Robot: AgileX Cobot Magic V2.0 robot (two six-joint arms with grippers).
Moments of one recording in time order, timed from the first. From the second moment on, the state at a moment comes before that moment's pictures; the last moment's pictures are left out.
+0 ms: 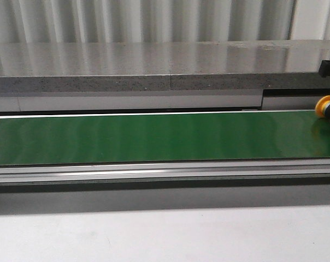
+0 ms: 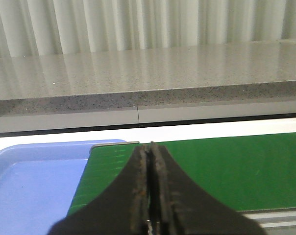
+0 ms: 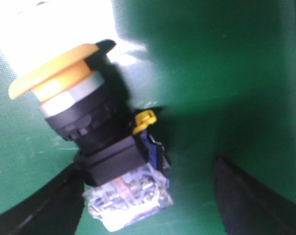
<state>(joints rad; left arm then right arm) -0.02 0.00 0.00 0.00 0.11 0.06 -0.07 1.75 -1.27 0.12 0.96 0.18</state>
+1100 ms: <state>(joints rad) -0.02 0.00 0.00 0.00 0.11 0.06 0.16 1.06 -0.87 0.07 0.79 0.00</state>
